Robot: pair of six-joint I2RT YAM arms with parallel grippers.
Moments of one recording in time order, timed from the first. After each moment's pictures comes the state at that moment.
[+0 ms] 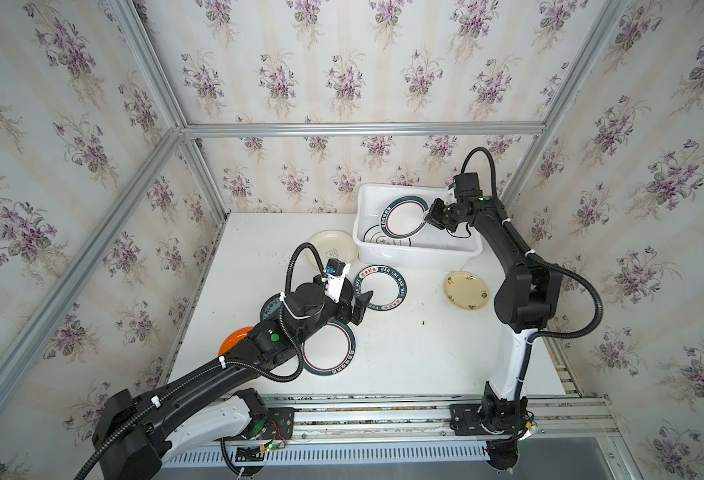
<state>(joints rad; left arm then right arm) -0.82 1.00 0.73 0.00 -0.14 -0.20 0.09 2.10 2.02 -0.80 -0.31 0.57</state>
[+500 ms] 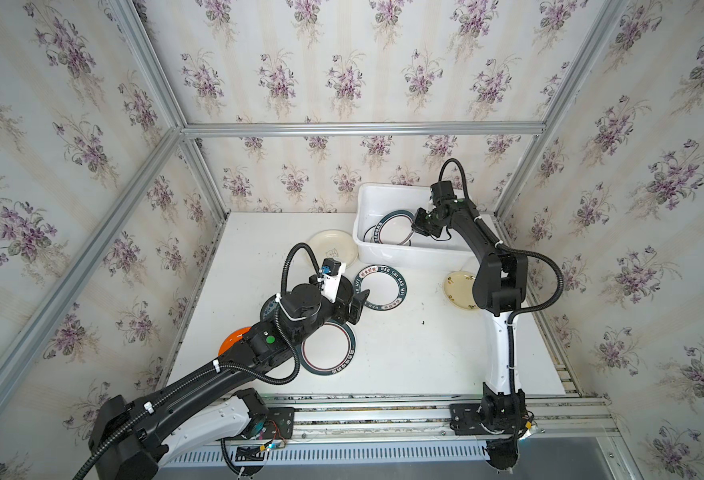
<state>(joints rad) -0.82 0.97 0.73 -0.03 -0.16 -0.20 0.14 2.34 2.20 -0.87 -0.24 0.55</state>
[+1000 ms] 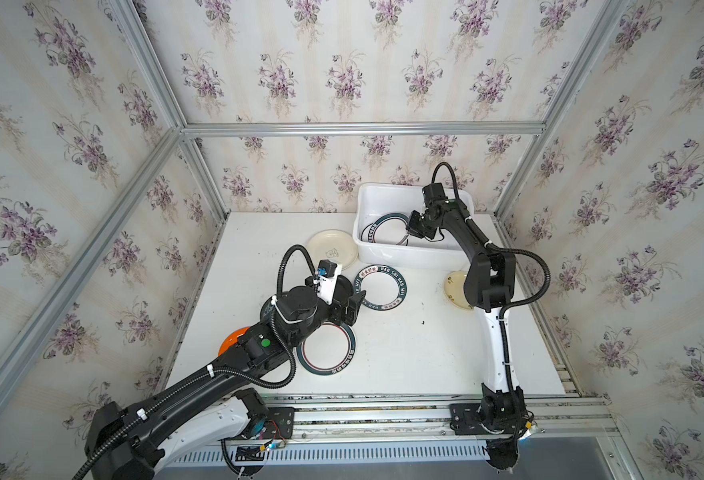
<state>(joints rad) -0.82 0.93 0.72 -0.06 -0.18 -0.20 0.17 2.44 2.33 -0.93 -0.21 0.57</state>
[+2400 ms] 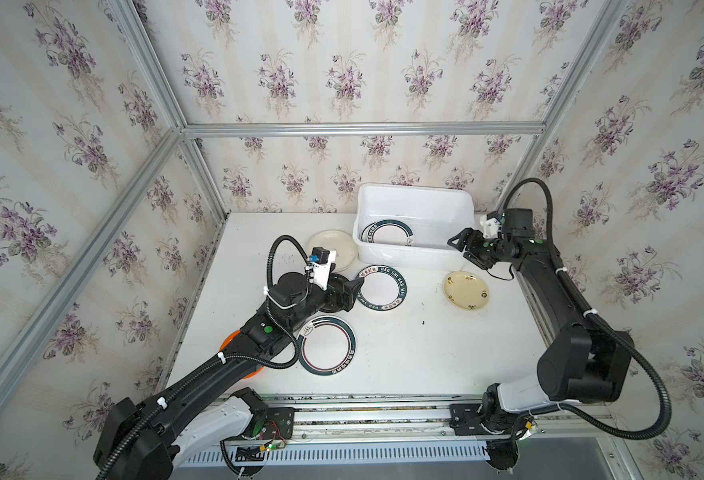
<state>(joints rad) -0.60 1.03 0.68 0.16 0.14 -0.25 -0.14 1.45 1.26 -0.67 -0.54 0.49</state>
